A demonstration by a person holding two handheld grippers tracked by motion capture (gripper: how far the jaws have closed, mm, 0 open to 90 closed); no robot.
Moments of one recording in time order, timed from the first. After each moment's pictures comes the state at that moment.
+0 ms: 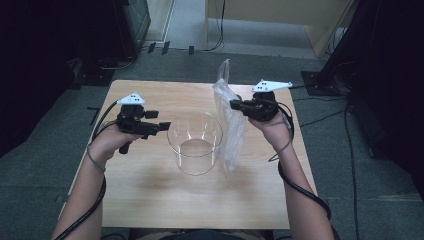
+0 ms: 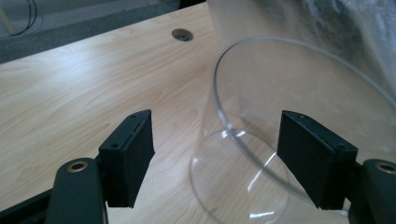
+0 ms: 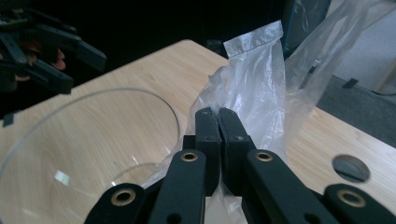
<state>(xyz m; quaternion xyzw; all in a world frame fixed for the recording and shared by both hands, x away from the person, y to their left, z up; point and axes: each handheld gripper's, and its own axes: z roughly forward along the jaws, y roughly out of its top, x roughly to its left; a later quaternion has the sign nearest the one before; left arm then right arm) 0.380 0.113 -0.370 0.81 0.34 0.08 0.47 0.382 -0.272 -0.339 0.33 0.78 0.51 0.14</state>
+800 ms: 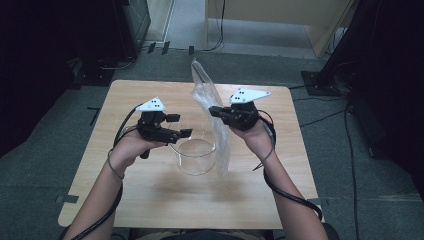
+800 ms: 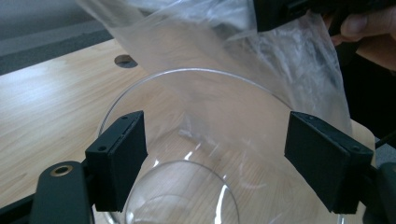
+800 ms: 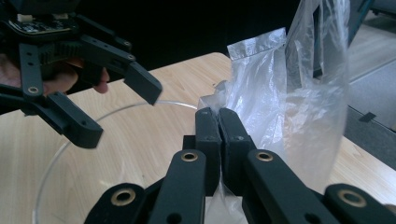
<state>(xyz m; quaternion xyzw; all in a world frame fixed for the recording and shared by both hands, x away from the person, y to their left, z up) 0.359 0.062 -0.366 0.81 0.28 0.04 0.52 0.360 -0.219 -0.340 0.26 0.80 0.52 0.16</state>
